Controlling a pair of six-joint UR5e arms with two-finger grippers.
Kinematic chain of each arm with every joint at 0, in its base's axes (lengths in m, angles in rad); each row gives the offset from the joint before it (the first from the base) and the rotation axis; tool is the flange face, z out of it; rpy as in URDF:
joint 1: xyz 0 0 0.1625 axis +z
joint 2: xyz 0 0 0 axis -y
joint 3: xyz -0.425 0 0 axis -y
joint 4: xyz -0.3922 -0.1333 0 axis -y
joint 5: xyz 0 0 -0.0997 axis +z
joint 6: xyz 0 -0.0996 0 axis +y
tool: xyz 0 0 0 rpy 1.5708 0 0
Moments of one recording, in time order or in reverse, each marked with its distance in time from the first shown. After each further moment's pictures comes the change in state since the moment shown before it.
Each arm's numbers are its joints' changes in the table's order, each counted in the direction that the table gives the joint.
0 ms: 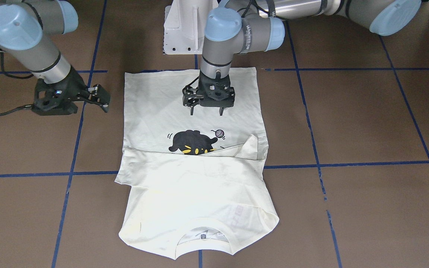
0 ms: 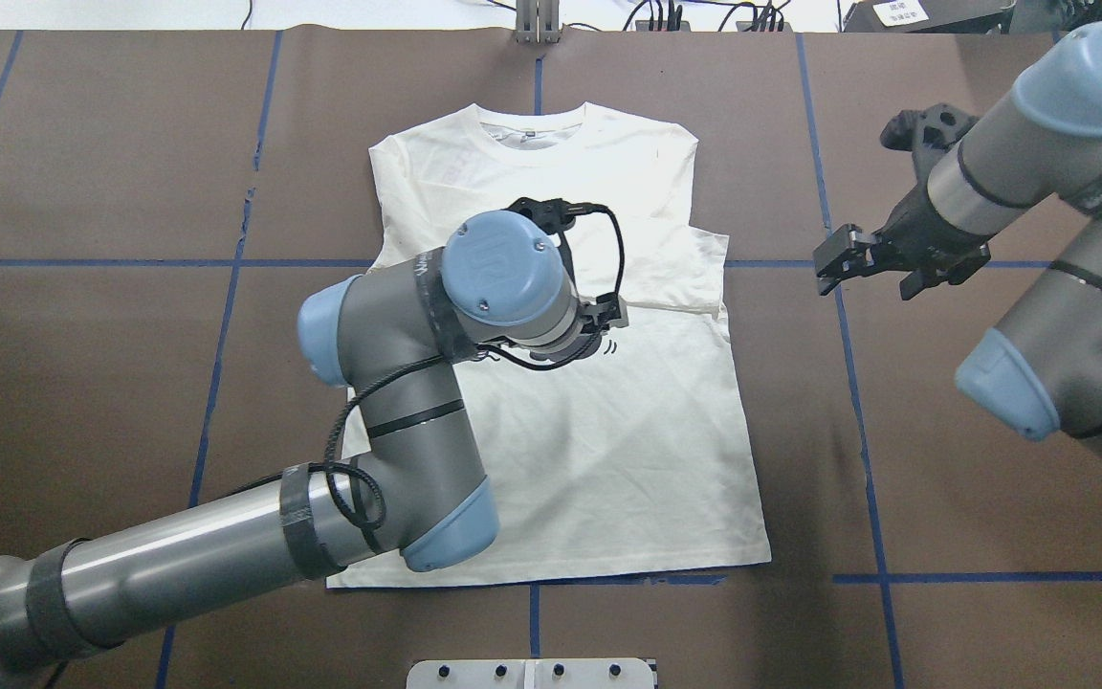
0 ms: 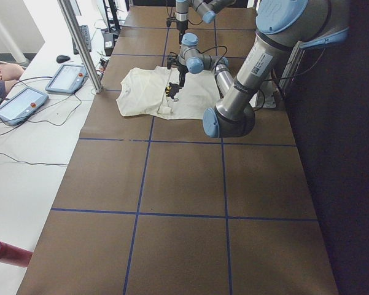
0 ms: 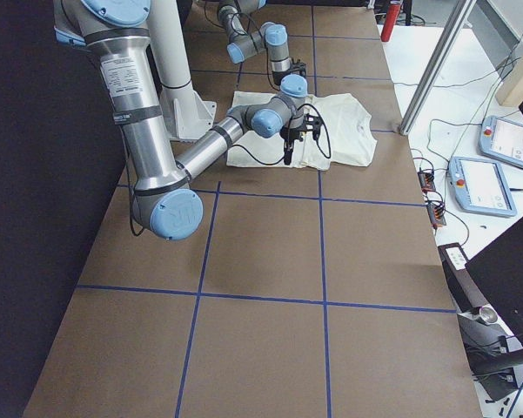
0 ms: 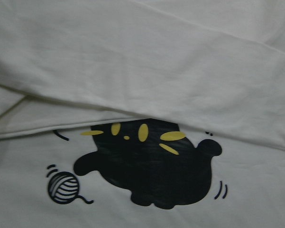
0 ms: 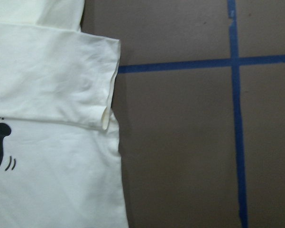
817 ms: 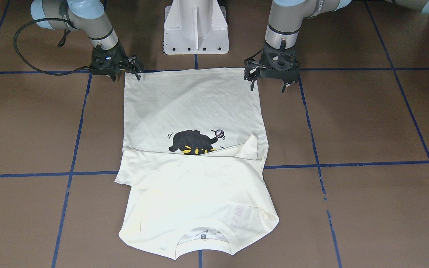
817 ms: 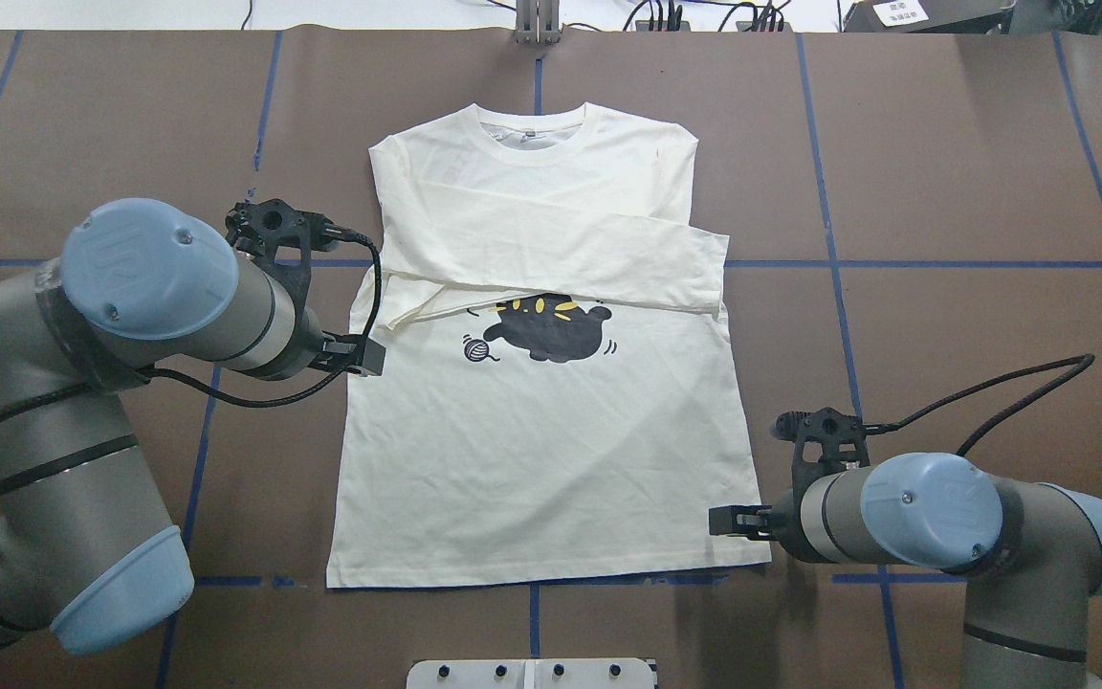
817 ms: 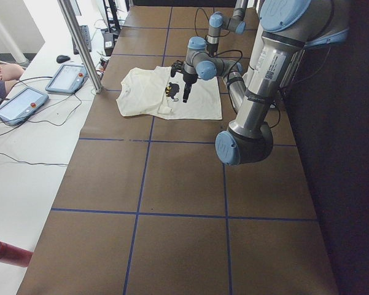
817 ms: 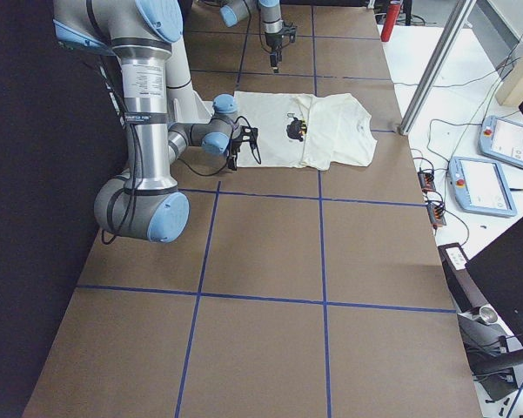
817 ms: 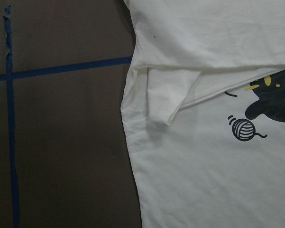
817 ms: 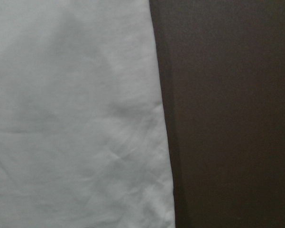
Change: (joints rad) left arm -0.059 0.266 -0.352 0.213 0.023 -0.213; right arm -0.463 -0.224 0.061 0.262 0.351 -0.317
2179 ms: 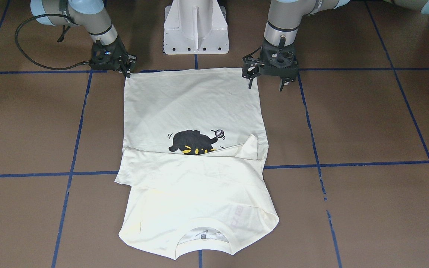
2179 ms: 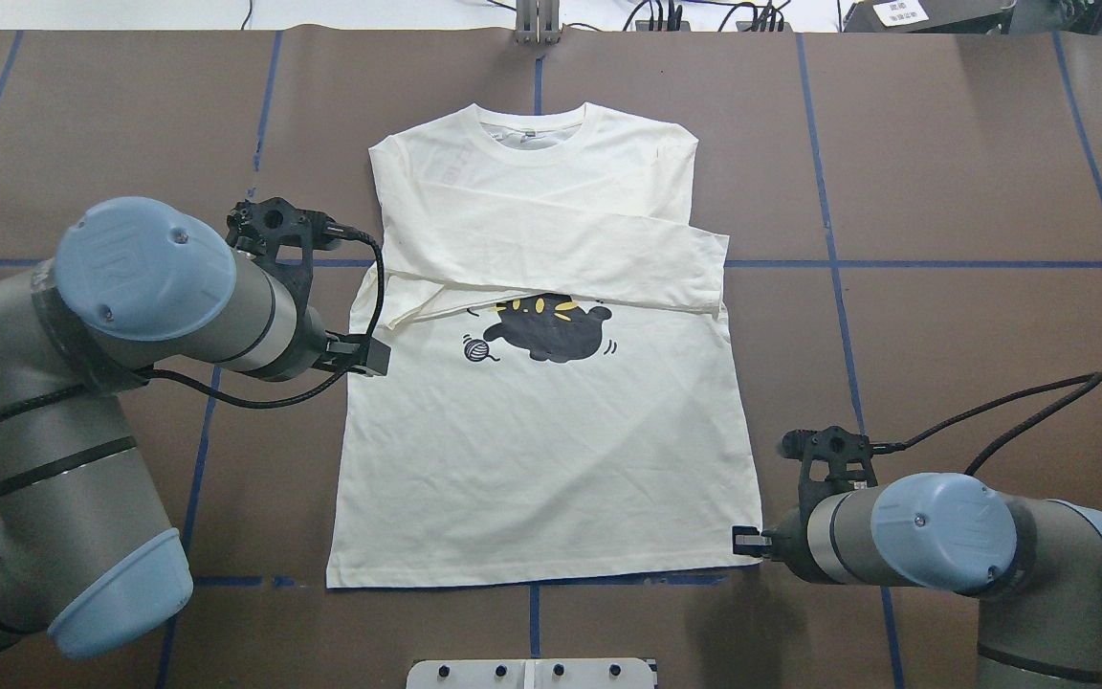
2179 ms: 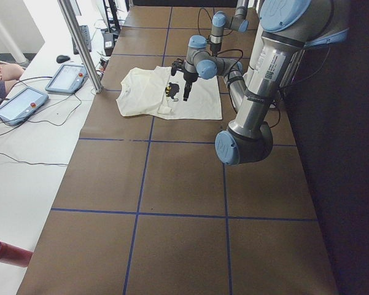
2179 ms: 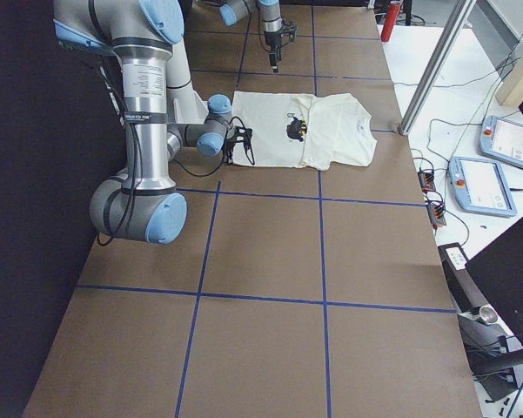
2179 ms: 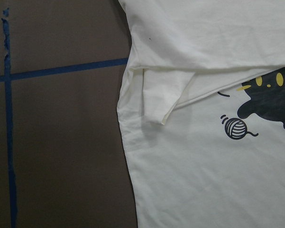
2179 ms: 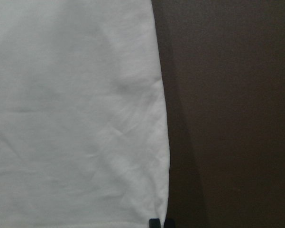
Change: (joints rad) left arm 0.002 0.003 -0.002 -0.025 0.014 0.031; right arm -0.020 -0.015 0.034 0.002 -0.005 -0.030
